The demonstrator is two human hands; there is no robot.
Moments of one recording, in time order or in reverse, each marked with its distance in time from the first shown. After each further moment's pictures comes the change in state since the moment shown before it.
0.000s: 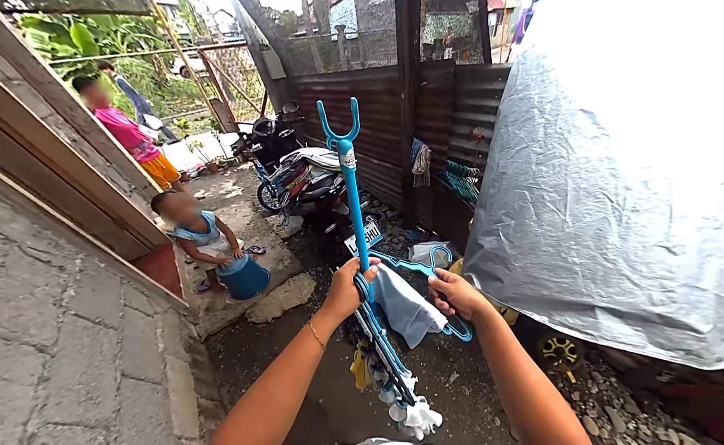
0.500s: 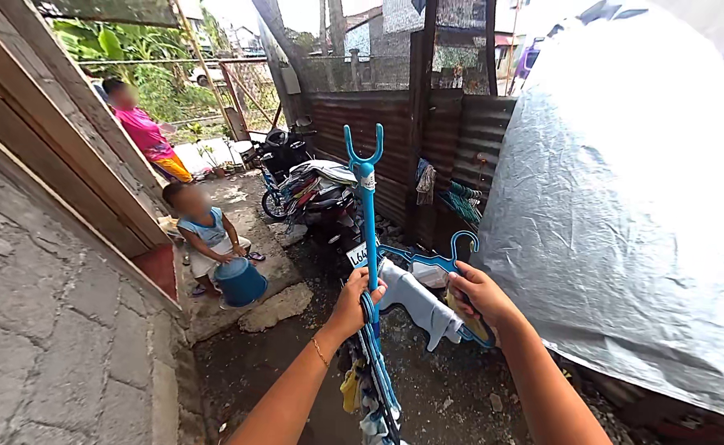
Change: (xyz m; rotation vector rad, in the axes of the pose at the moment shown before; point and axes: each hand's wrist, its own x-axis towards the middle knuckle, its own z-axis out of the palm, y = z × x) left_hand -0.018 -0.003 -0.006 -0.082 0.003 0.118; right_hand -0.043 -0.063 0.004 -0.081 0.035 -0.235
